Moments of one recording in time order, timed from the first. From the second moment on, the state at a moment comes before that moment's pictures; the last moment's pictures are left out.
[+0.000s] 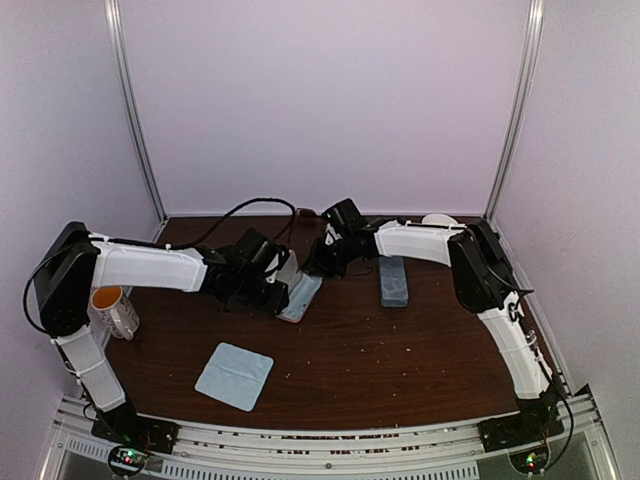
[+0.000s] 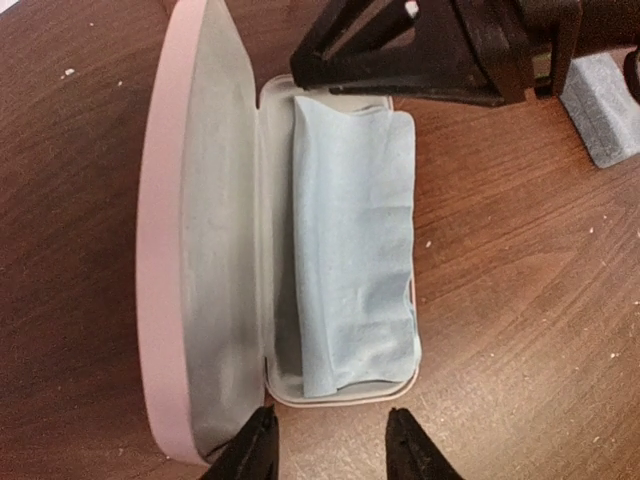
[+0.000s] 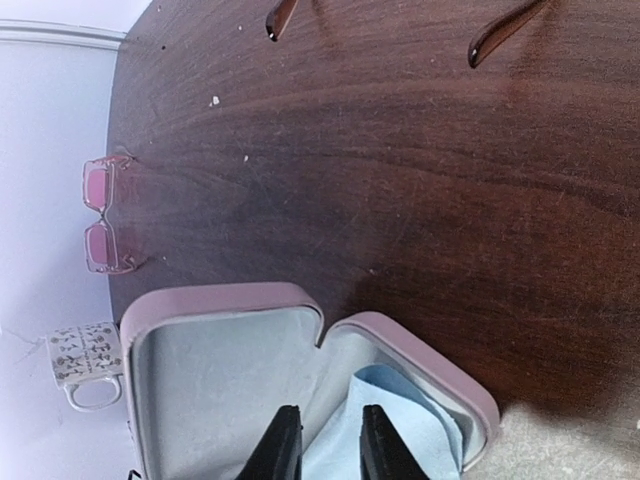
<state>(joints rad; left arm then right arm) -0.79 1.75 1.10 -0.29 -0.12 -0.37 0.68 2.46 2.03 -0.35 -0.35 0.88</state>
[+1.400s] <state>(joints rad) -0.57 1.44 1.23 -0.49 -0.06 -0.02 0.66 1.94 1.30 -0.05 -0.27 0.84</state>
